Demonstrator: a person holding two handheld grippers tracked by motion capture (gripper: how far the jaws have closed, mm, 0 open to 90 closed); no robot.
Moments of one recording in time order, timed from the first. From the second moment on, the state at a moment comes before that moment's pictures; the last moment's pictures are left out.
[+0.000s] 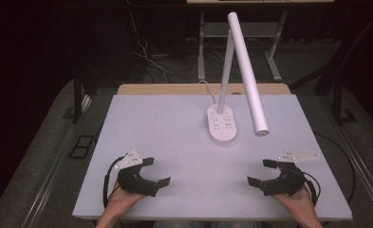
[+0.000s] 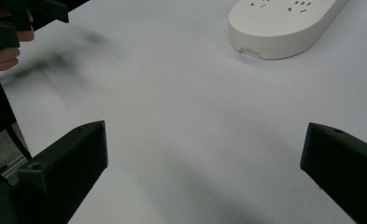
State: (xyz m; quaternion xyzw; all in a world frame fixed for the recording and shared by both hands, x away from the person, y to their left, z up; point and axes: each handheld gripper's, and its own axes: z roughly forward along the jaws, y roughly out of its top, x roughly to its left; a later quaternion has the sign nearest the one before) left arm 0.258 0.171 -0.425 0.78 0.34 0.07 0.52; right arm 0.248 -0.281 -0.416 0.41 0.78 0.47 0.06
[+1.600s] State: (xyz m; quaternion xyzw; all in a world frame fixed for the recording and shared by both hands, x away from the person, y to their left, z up) left arm 0.273 0.156 -0.406 0.82 0.32 0.04 0.47; right arm 0.245 -0.274 -0.418 0.40 0.79 0.46 0.05
